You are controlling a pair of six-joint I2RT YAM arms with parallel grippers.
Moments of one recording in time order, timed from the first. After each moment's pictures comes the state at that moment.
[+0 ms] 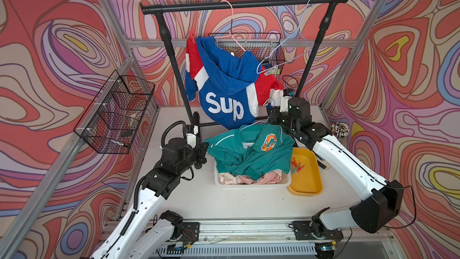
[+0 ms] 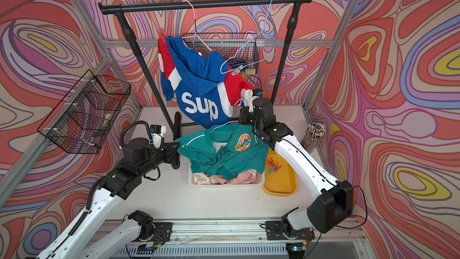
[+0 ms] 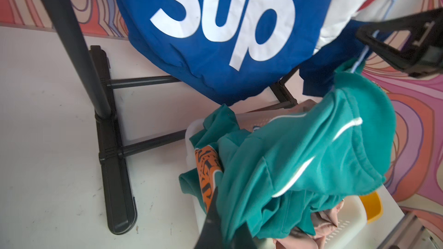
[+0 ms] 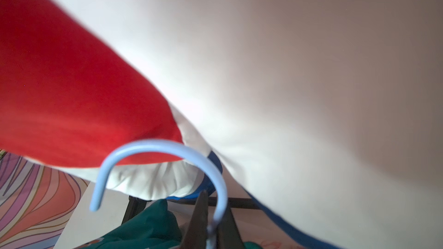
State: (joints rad) left arm -0.38 0.82 0.84 -0.44 0.09 -0.40; right arm 0.42 1.41 1.36 -0.34 0.02 0.40
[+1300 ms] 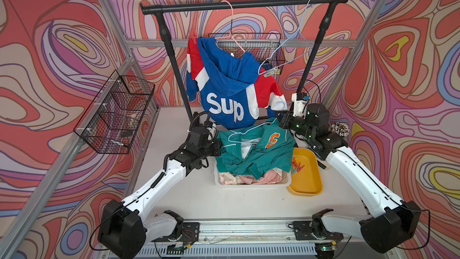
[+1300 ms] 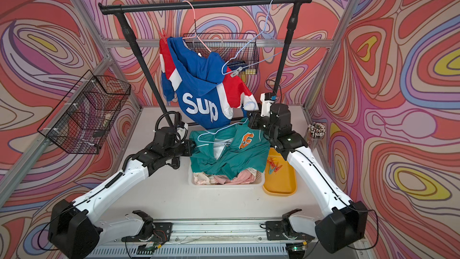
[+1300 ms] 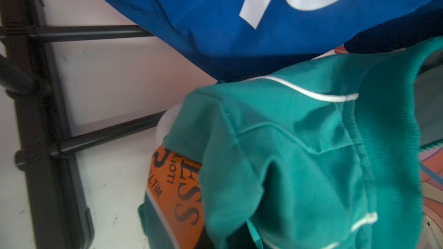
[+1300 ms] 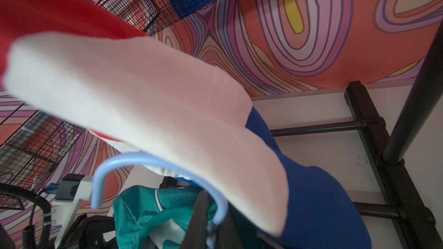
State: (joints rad) left arm -0.48 1.24 0.91 -0.32 0.13 -0.45; right arm 0.31 1.26 1.20 -0.23 -0.23 0.44
